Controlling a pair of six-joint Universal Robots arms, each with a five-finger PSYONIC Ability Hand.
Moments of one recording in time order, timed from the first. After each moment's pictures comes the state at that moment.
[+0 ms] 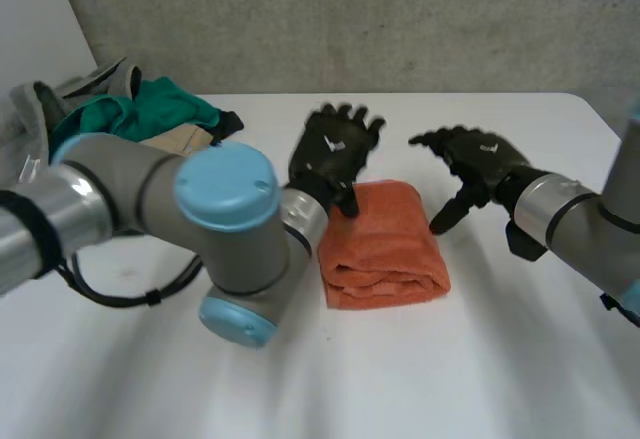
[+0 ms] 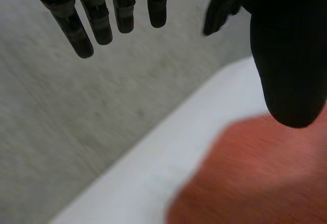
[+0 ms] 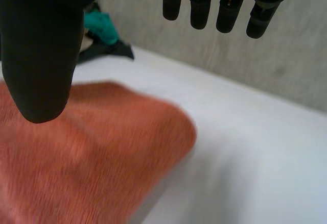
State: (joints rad) left arm 3.94 -2.31 -1.09 3.39 -1.63 3.44; right arm 1.84 -1.11 1.39 0.03 1.17 3.06; left_hand 0.19 0.20 0.21 0.20 0.05; right_hand 0.23 0.21 0.21 0.20 0.04
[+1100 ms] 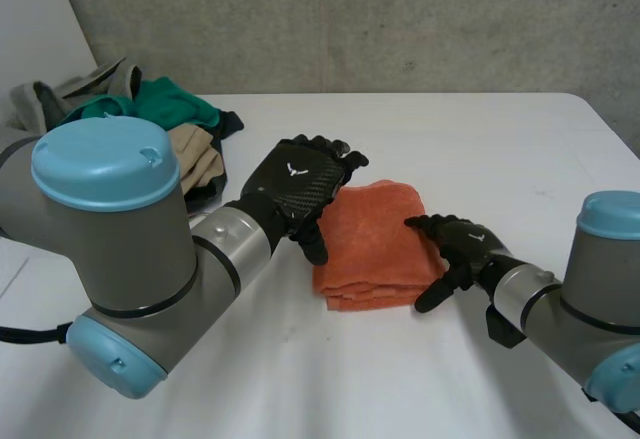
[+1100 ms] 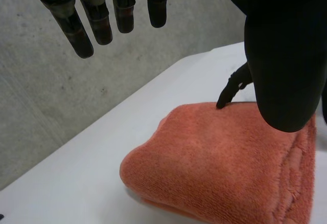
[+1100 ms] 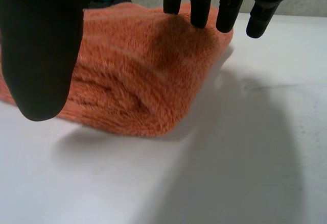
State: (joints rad) left arm 4.04 -1.97 -1.40 3.19 -1.44 3.36; right arm 1.86 -1.05 1.72 -0.21 1.25 3.20; left_hand 0.19 0.20 0.21 0.20 0.04; right_hand 0.20 0.21 0.21 0.20 0.04
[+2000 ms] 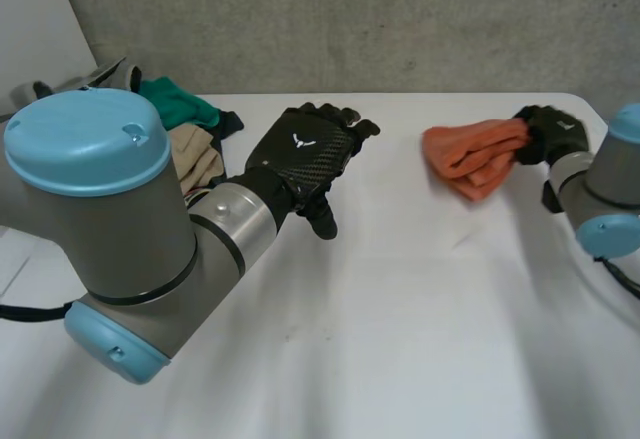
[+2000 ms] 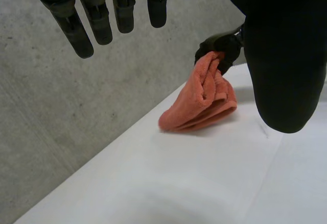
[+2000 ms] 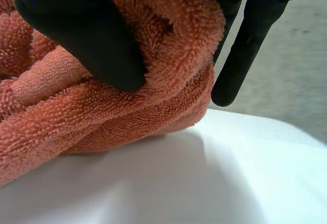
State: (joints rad) left arm 4.02 -1.95 -1.34 3.20 -1.44 3.37; right arm 1.67 -0.55 0.78 -0.14 1.46 3.28; left_hand 0.19 0.20 0.21 0.20 0.04; right_hand 0.62 0.78 0.82 1.20 0.98
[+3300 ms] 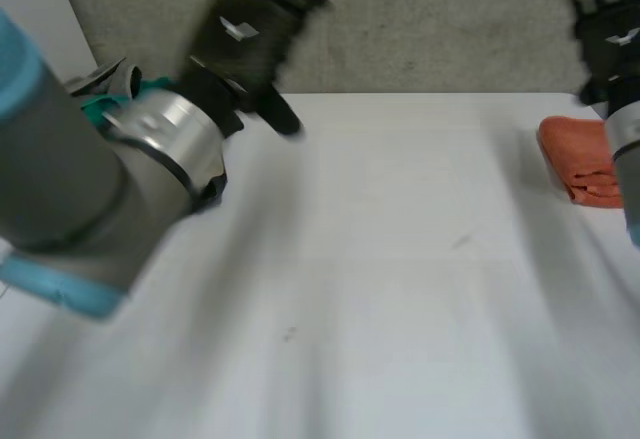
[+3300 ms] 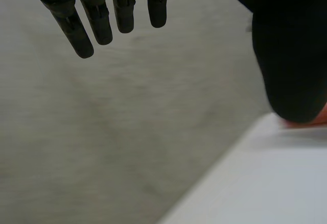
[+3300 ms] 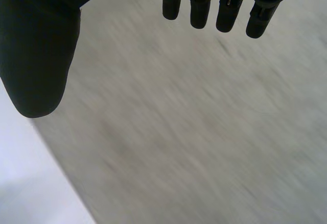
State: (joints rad) left arm 4.13 -1.81 -1.31 3.33 -1.48 3.39; right arm 1.65 -1.12 1.44 -0.69 1.37 2.58; left_hand 0.19 0.20 0.21 0.20 0.04; right_hand 0.23 0.21 0.21 0.21 0.04
